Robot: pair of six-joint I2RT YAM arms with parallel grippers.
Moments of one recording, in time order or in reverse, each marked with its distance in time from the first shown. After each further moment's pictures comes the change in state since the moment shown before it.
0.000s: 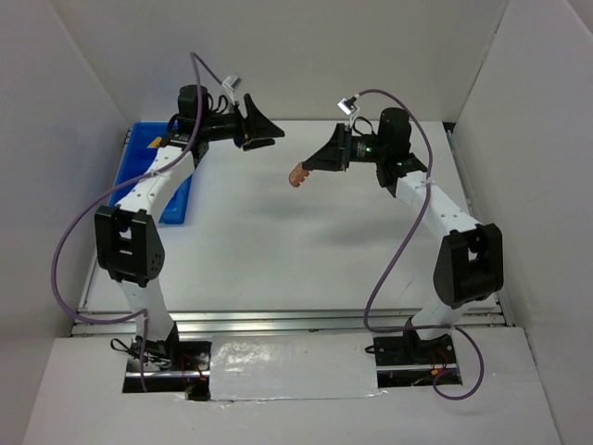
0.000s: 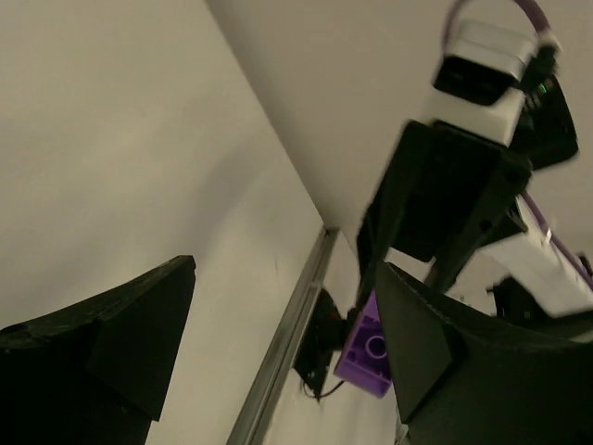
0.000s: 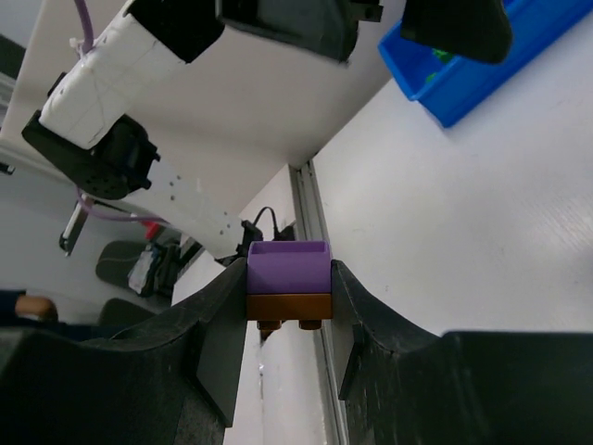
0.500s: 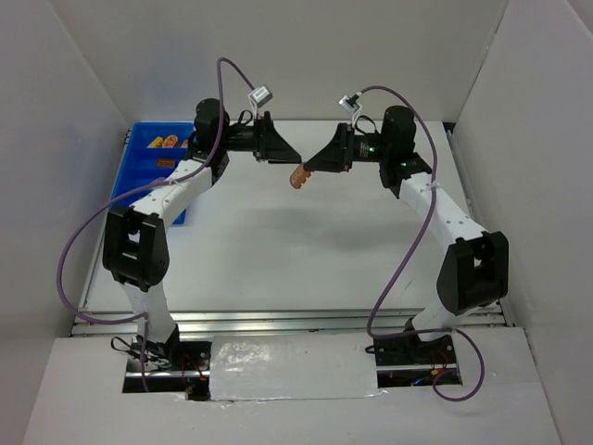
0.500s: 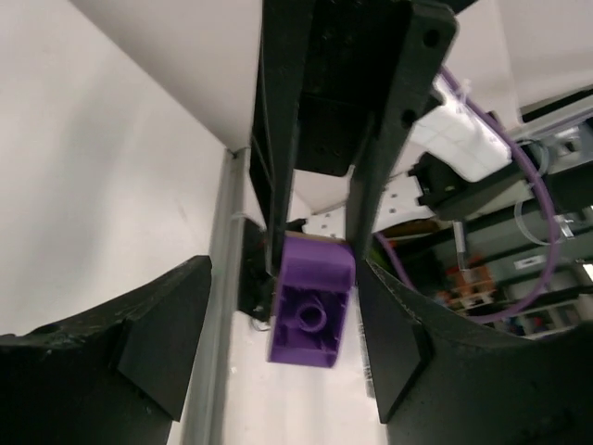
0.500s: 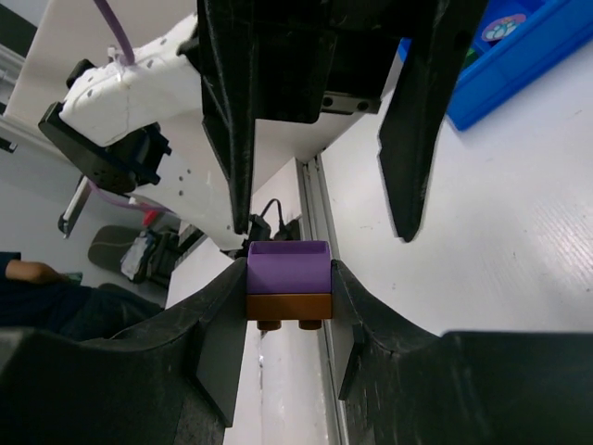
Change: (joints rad) left arm -0.128 -0.018 -0.131 0.459 0.329 -0.232; right arm 0.012 -0.045 0.006 -0.018 -0.037 -0.019
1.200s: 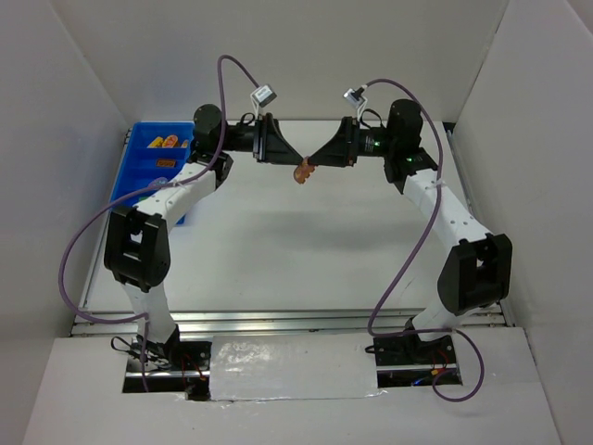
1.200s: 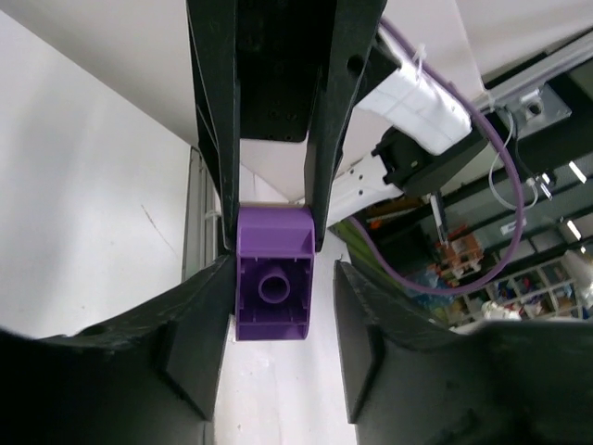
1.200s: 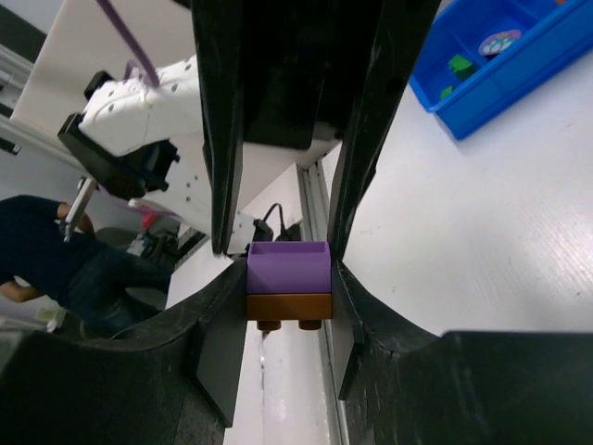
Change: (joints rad) left arm -0.026 -0.002 -0.065 0.377 0.061 -0.255; right arm -0.028 -0.009 0.046 -0.038 -0.032 0.005
